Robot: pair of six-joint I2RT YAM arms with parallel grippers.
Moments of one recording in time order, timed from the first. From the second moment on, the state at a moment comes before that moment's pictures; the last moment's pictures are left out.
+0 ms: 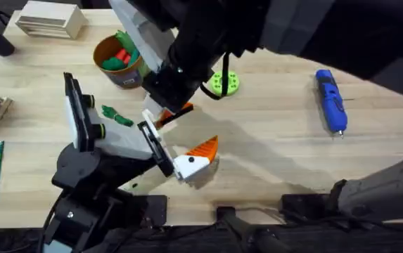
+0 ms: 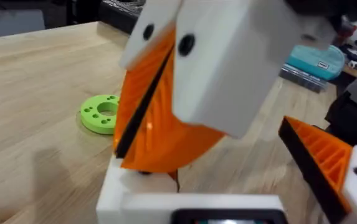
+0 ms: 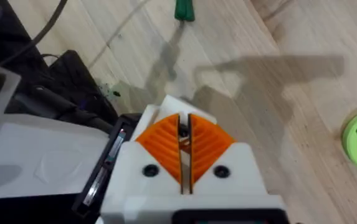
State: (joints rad) left arm -0.34 0.01 0.01 -0.06 0.68 -0.22; right arm 0.95 1.79 1.75 -1.10 -0.24 0.05
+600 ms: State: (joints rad) left arm -0.34 0.01 0.01 -0.06 0.68 -0.20; right arm 0.90 1.74 1.75 -1.11 -0.17 0.07
